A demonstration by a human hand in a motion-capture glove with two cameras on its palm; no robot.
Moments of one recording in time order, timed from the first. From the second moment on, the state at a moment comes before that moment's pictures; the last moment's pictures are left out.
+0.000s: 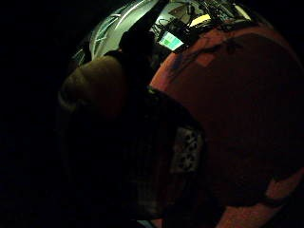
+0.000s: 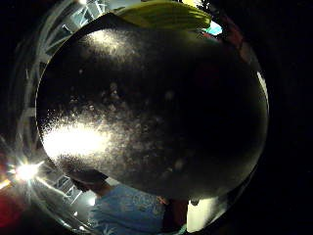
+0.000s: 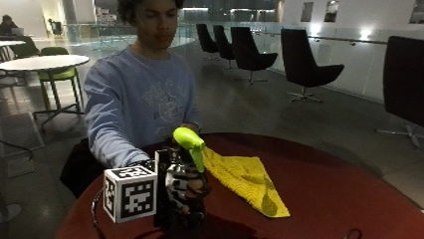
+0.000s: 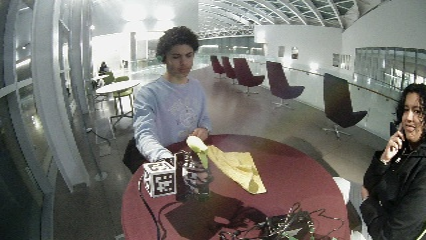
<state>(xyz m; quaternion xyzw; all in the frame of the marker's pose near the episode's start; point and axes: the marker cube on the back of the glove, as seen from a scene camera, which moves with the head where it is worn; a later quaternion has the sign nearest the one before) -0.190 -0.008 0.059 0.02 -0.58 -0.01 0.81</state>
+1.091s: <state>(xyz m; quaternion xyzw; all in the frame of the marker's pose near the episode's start) -0.256 0.055 0.019 -0.26 -0.61 -0.05 0.75</state>
